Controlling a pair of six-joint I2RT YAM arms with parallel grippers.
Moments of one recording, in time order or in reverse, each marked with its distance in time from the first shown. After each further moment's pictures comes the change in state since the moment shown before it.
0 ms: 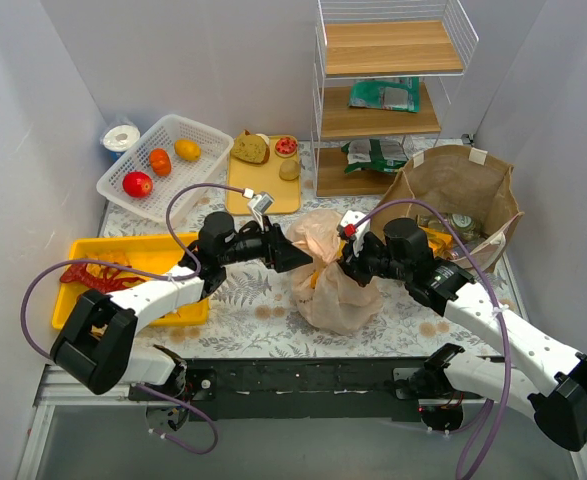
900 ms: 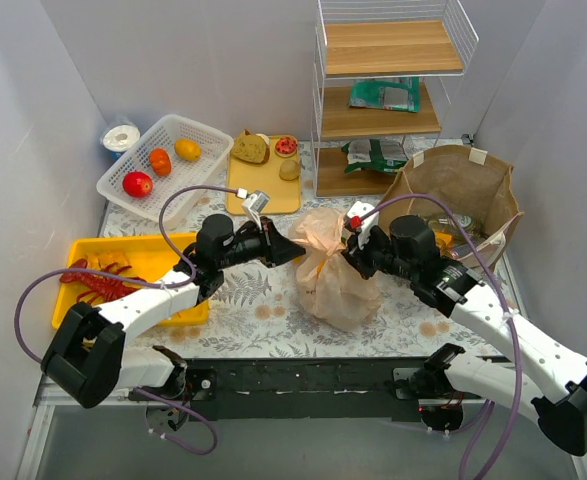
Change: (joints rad) left arm -0.019 -0.064 0.000 -0.077 -0.161 0.005; right arm 0.004 -0.030 0.045 -0.042 0.129 0.018
